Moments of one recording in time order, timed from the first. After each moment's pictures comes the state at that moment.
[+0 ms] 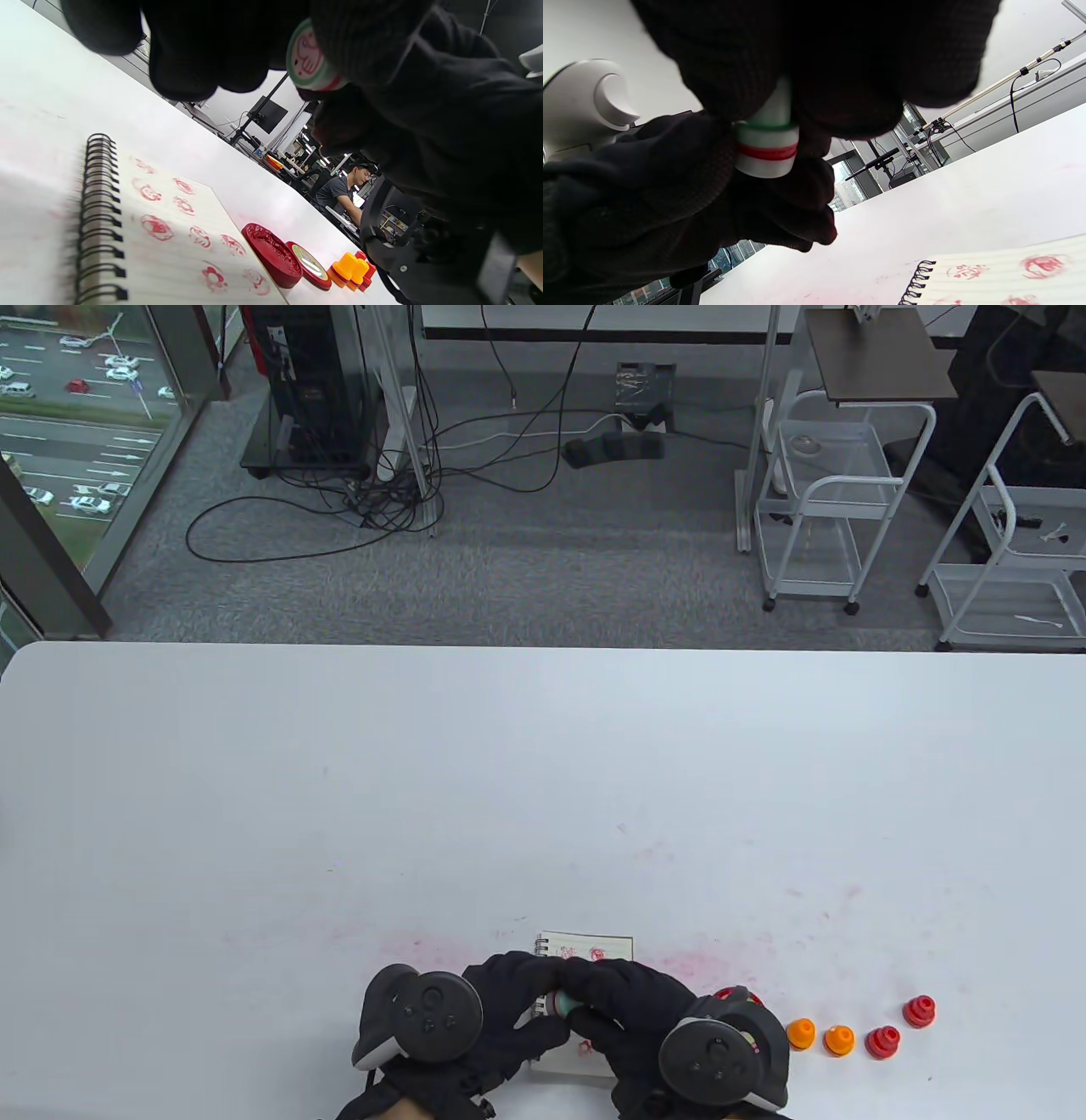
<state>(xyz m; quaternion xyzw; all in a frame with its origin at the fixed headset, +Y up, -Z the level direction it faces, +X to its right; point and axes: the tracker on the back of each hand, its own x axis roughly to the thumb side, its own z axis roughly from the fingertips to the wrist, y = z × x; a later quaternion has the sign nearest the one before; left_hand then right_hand) -0.118 -0.698 -0.205 -0.04 -0.33 0.34 0.88 0.091 -0.675 -0.179 0.28 -0.14 0.89 0.33</state>
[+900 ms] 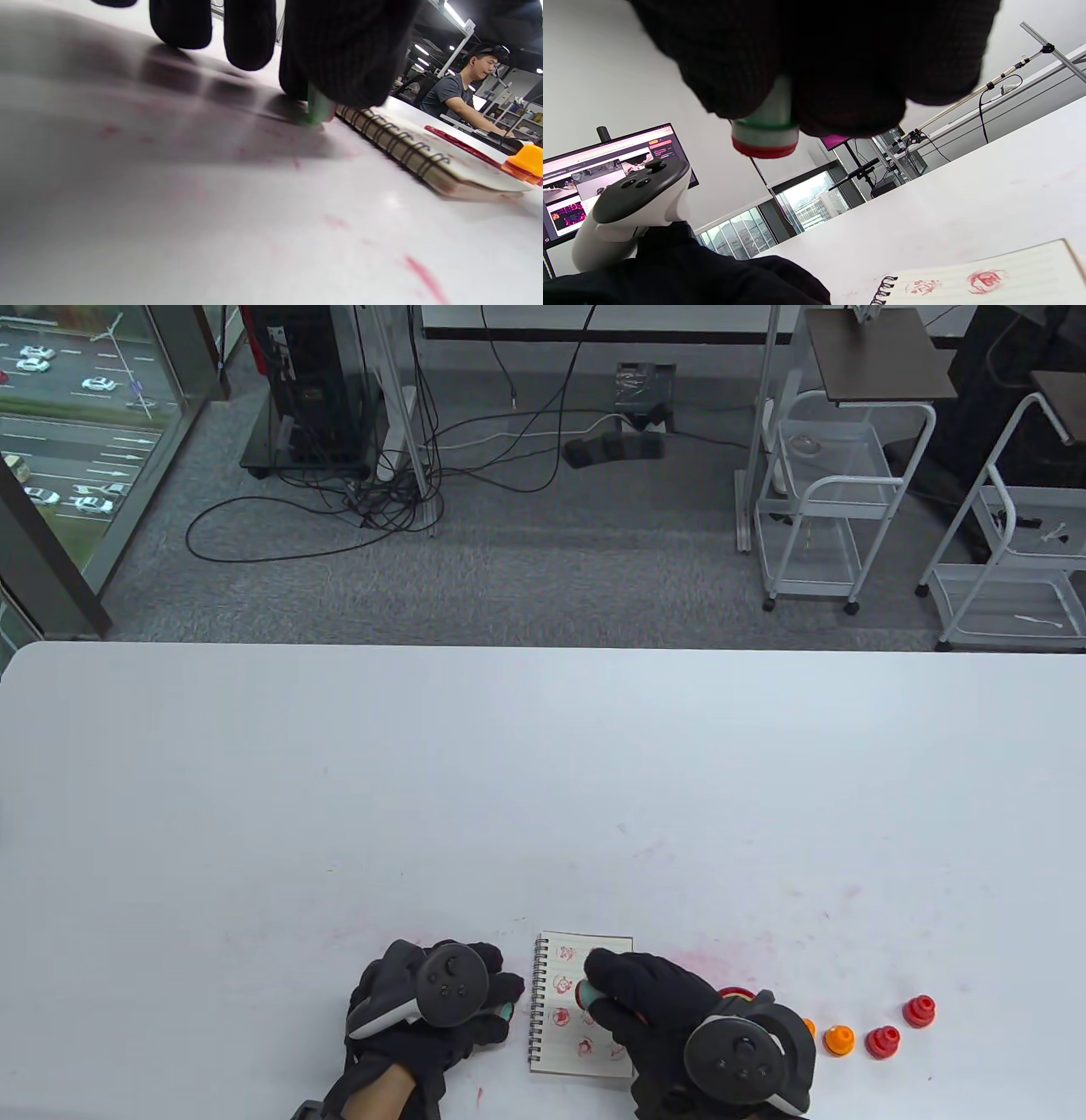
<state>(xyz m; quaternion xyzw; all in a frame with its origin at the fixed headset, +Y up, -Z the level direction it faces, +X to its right) -0.144 -0.747 -0.236 -0.16 -0.24 0.15 0.95 0.113 -0.673 -0.181 0.24 -0.15 0.90 0.34</state>
